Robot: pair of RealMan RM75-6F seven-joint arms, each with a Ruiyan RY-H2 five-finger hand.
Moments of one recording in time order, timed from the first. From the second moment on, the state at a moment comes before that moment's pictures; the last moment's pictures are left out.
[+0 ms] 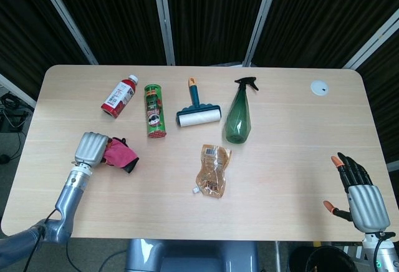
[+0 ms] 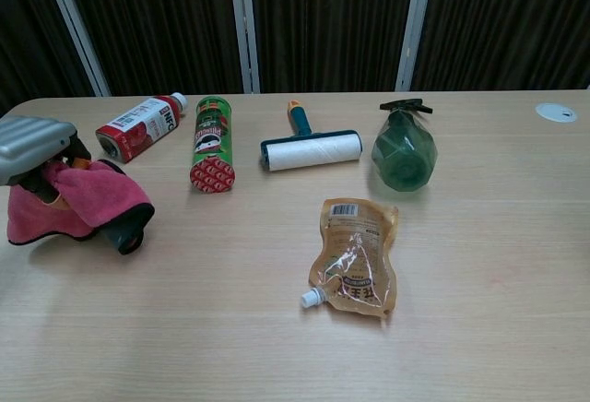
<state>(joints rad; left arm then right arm) -0.58 -1.64 -0.12 -1.11 1.19 1.05 0.32 0.06 -1.13 0.02 -1.65 -1.60 1.52 0.04</state>
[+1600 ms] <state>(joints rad) -0.64 -1.78 -0.17 -1.29 1.07 1.11 0.47 0.07 -1.13 0.01 -1.64 -1.62 1.52 0.03</state>
